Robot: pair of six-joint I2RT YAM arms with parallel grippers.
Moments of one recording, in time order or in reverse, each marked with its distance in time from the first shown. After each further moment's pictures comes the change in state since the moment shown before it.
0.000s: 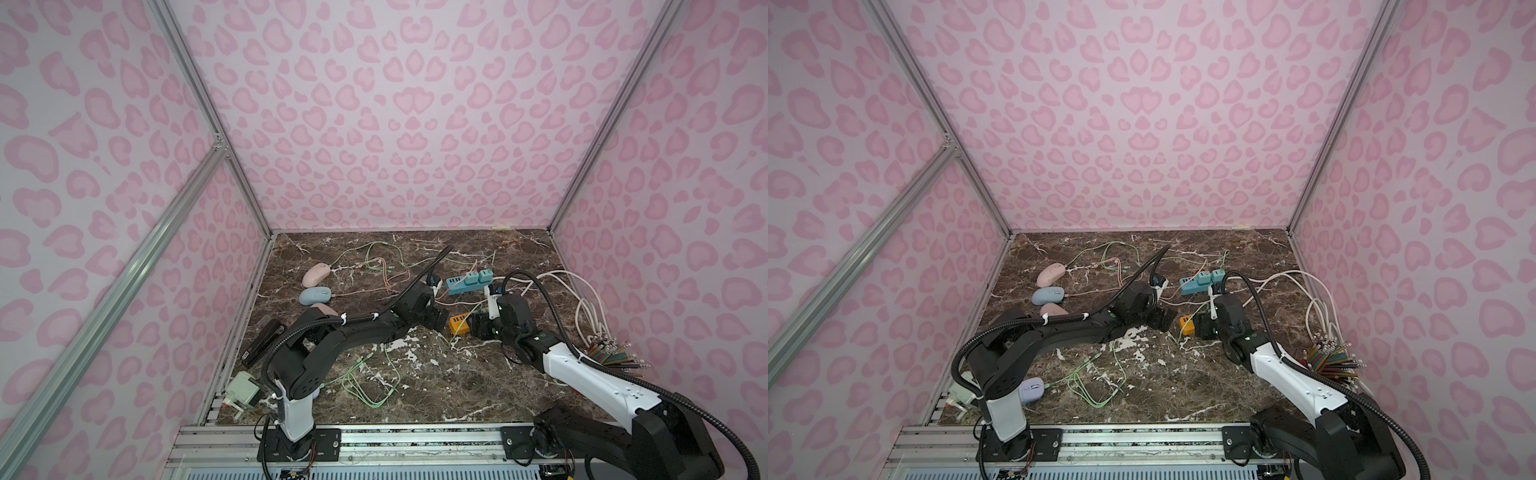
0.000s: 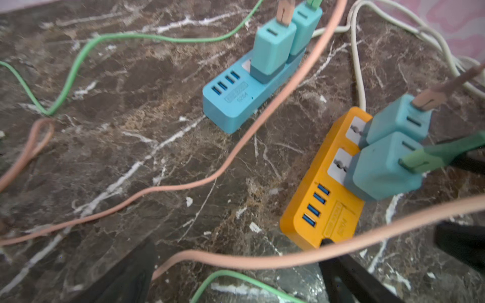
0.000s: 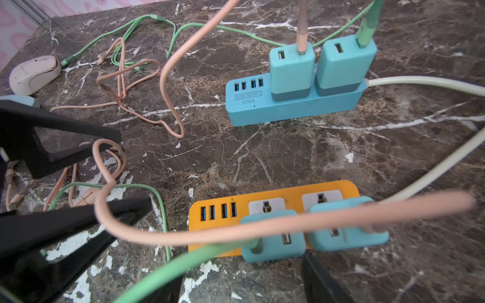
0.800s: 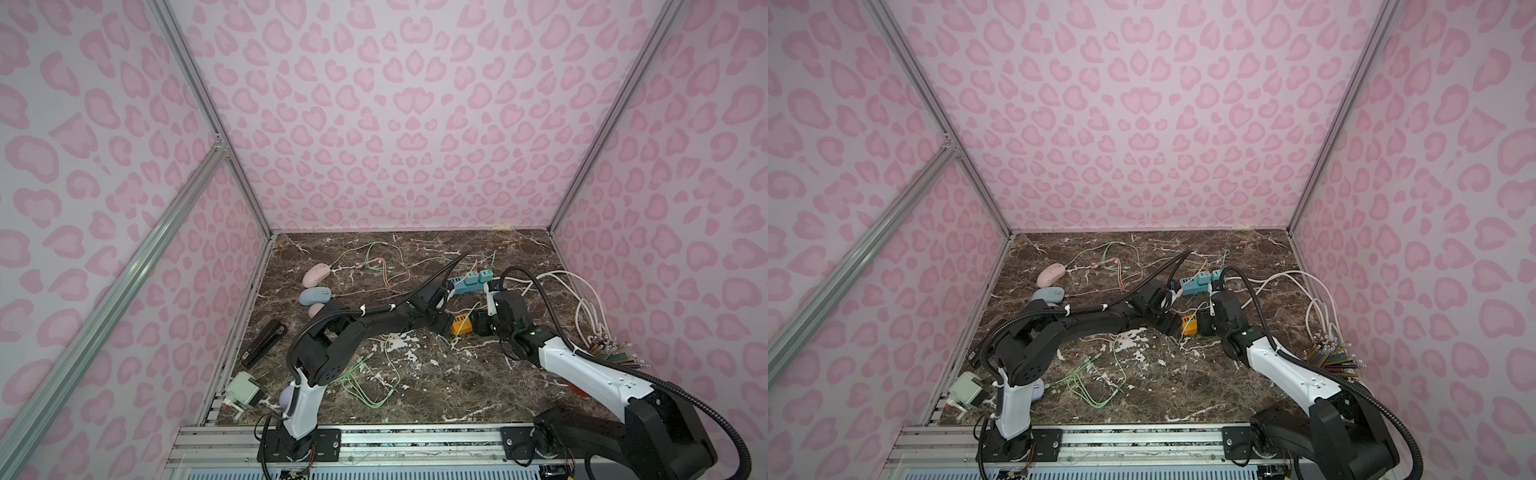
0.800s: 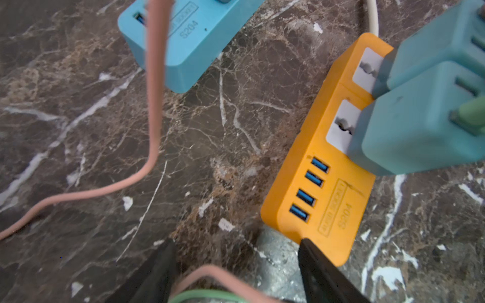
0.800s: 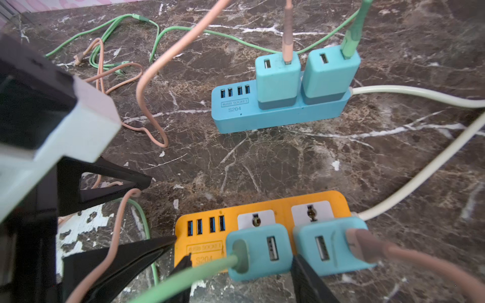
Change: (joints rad) left arm -0.023 0.191 0.269 -0.264 0.085 0.060; right arm 0.000 0.072 0.037 0.005 0.072 -0.008
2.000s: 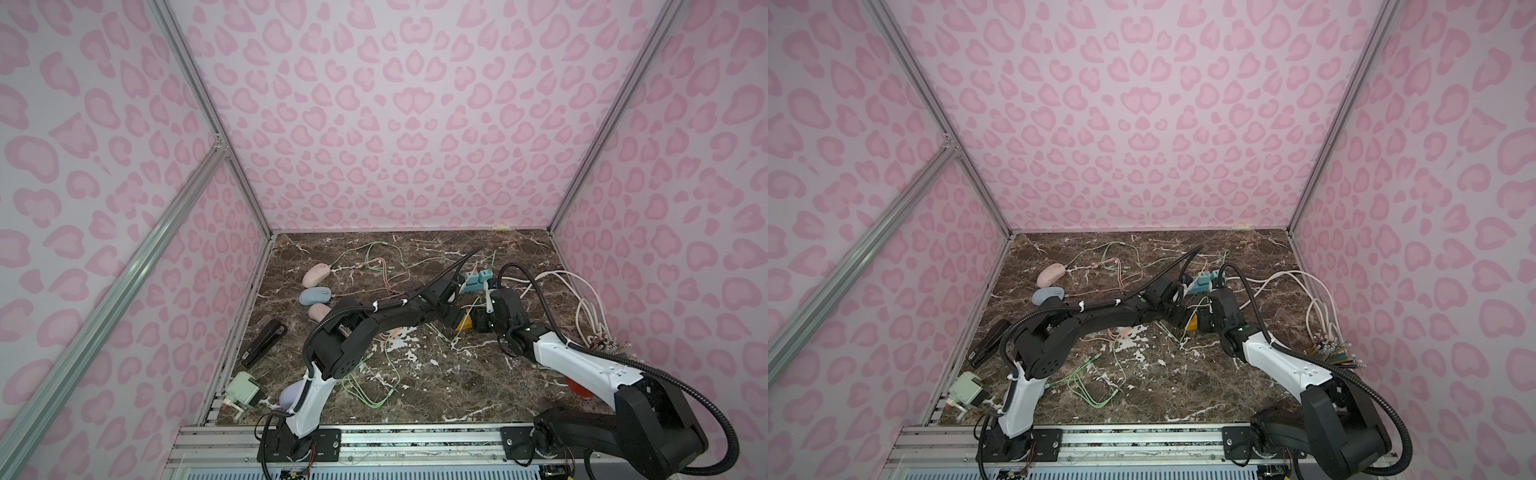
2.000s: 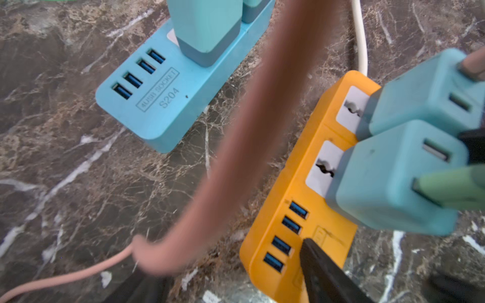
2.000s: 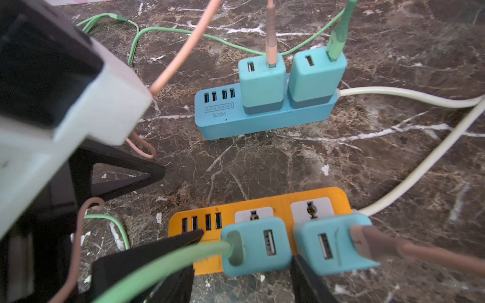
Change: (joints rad) left arm -0.018 0.104 0.142 0.007 -0.028 0.002; right arm -0.008 0.076 0.021 0.039 0.040 0.012
